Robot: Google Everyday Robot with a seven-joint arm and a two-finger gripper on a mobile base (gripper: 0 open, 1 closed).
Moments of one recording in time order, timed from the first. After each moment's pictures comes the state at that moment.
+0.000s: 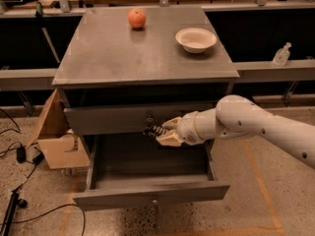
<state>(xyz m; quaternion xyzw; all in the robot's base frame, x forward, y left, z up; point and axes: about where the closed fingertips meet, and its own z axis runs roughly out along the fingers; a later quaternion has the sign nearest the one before) 0.574 -0.029 0.672 -0.52 0.74 0.23 0.36</state>
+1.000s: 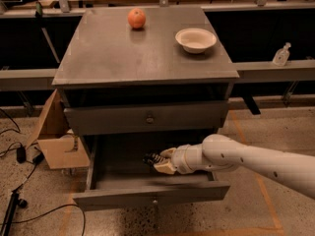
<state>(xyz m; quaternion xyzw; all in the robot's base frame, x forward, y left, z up) 0.559 -0.020 0.522 -0.48 0.77 0.24 0.33</state>
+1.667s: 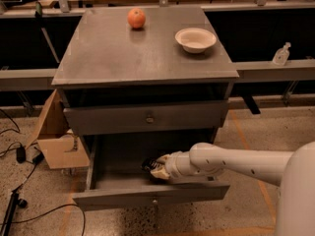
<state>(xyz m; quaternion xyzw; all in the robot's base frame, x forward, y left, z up) 0.577 -0.009 0.449 -0.49 0.78 0.21 0.32</state>
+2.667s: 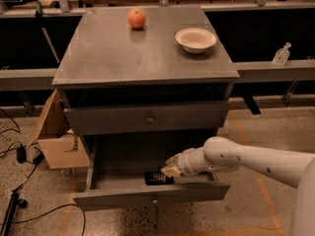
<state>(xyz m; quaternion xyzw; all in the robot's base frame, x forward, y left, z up) 0.571 -0.047 0.466 -0.46 0.81 0.23 0.29</state>
